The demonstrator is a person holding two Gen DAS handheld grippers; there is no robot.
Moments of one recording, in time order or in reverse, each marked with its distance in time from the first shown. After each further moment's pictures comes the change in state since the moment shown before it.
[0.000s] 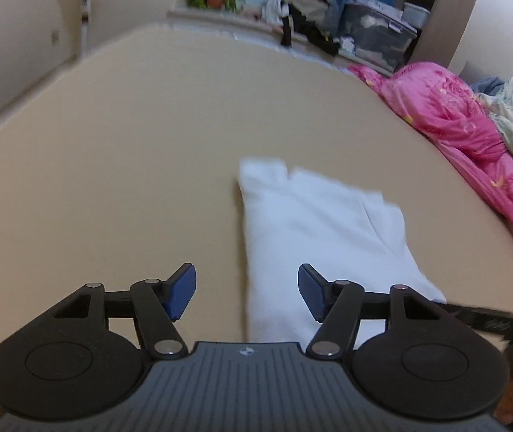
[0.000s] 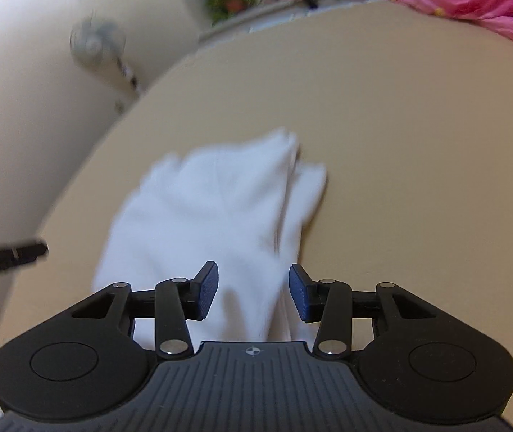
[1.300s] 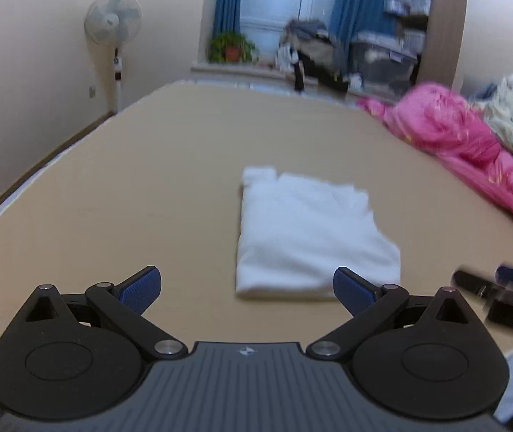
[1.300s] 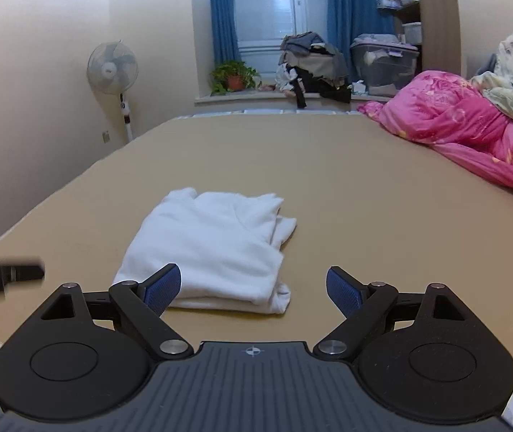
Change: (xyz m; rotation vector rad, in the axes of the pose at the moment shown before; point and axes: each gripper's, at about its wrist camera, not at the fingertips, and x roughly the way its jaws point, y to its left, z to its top) left arm -0.164 -0.061 -0.112 0.086 -0.231 0.159; right arm -0.153 0.083 -0.099 -0.243 -0.320 -0.210
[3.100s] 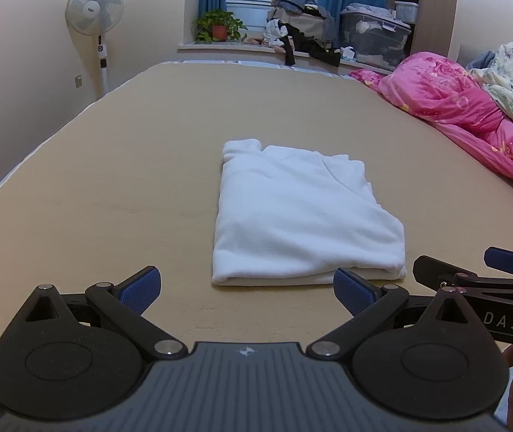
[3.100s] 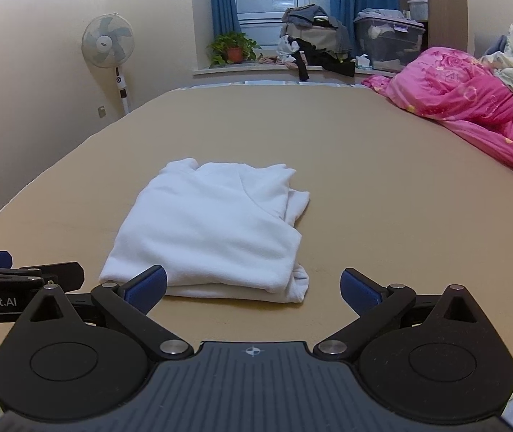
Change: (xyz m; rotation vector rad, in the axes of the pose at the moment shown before) left arm 0.055 -0.021 -0.003 0.057 0.090 -0.018; right arm 0.046 0.009 -0.005 -0.005 0.085 0.001
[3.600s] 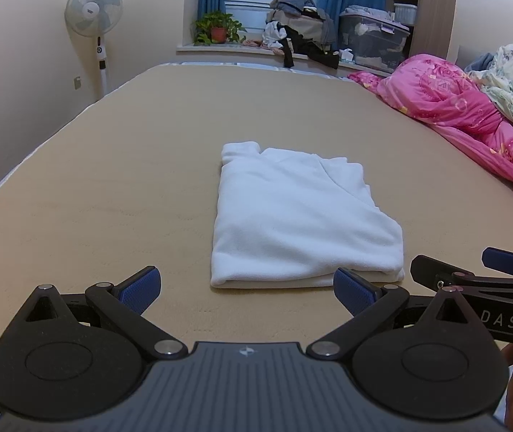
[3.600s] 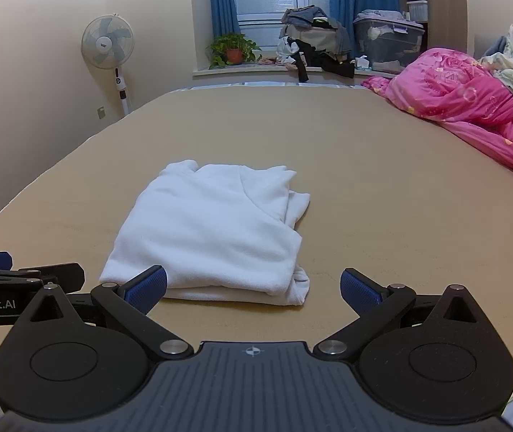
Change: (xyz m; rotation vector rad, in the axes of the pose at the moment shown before) left arm 0.000 0.000 0.000 0.000 -0.009 -0.004; right arm 0.001 0.000 0.001 0.002 -0.002 -0.003
